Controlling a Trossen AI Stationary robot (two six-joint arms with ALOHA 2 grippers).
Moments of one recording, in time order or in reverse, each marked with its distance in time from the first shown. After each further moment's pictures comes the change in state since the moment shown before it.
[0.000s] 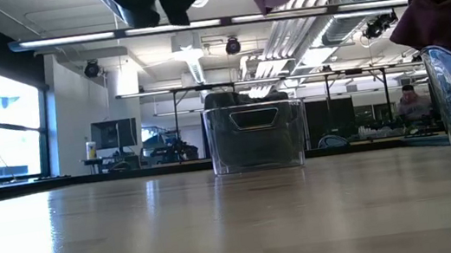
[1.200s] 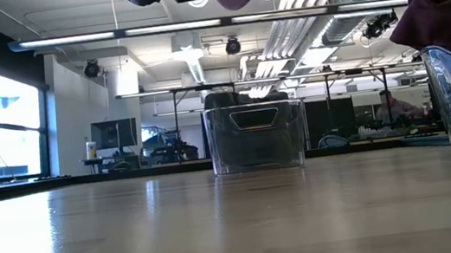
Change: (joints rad) left arm 0.050 -0.035 0.170 -0.146 0.343 -0.236; right arm -0.001 -0.132 0.000 -0.245 0.113 -0.083
